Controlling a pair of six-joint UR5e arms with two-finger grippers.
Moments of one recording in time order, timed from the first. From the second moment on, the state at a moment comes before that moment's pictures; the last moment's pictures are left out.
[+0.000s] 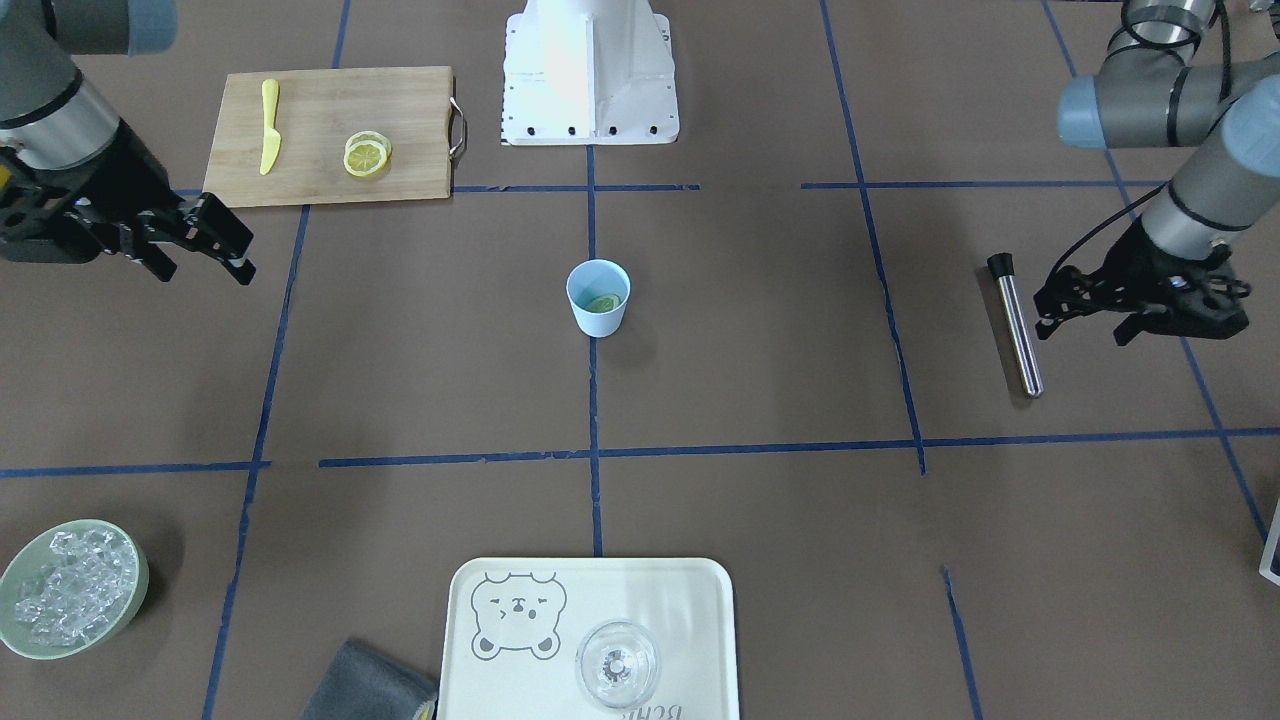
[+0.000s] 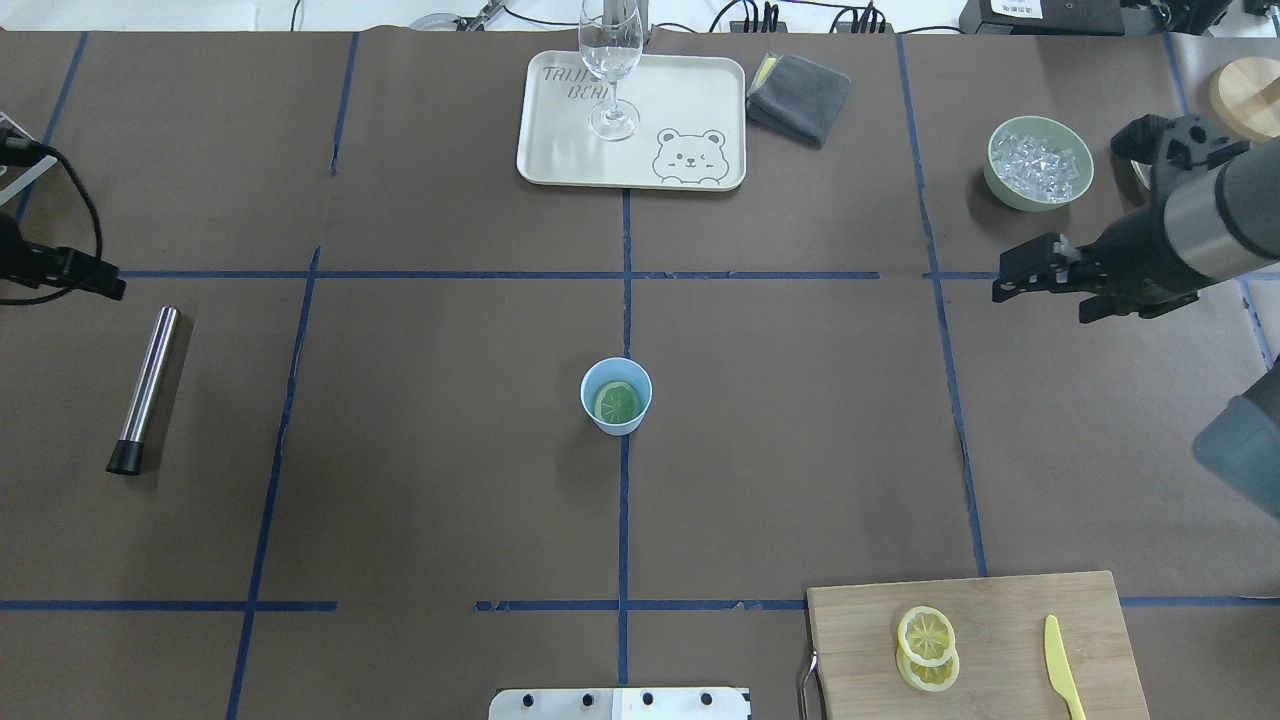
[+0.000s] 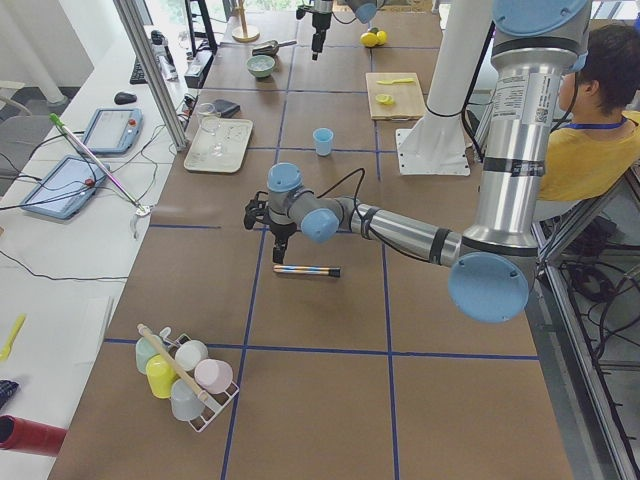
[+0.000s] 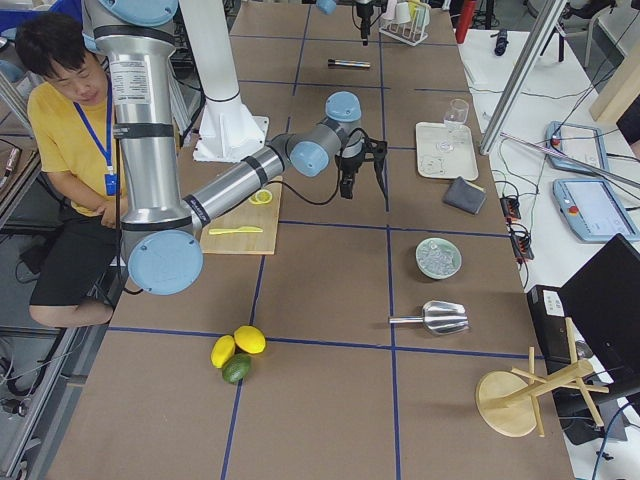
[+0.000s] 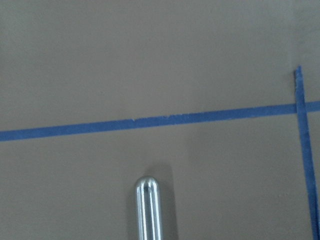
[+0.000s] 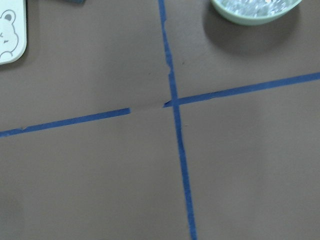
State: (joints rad) left arm -1.12 -1.58 -1.76 -1.98 -2.16 -0.55; right arm 1.00 -1.52 2.04 -1.36 2.19 1.04
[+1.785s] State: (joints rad) left arm -1.51 -1.49 -1.72 -1.63 -2.41 -0.01; right arm 1.54 -1.54 1.66 -1.75 2.38 -0.26
